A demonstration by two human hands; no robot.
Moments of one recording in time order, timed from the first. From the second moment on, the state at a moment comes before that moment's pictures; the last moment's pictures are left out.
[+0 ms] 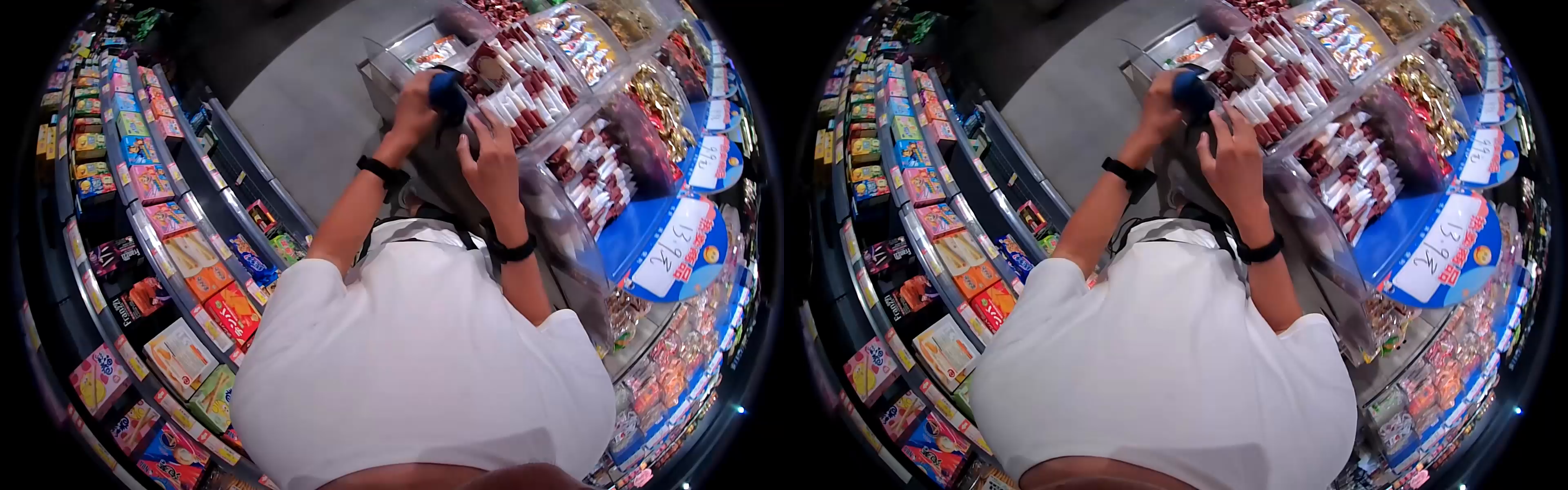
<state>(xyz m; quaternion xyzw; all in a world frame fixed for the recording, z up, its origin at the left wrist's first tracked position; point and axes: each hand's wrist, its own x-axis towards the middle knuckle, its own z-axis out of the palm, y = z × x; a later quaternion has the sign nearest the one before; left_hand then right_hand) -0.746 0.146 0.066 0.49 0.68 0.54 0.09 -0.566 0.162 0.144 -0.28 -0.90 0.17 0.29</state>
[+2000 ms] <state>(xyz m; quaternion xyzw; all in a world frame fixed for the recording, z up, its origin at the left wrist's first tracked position) -0.948 0.247 0.006 0.68 0.62 0.19 0.34 -0.618 0.227 0.137 -0.49 -0.81 0.29 0.18</state>
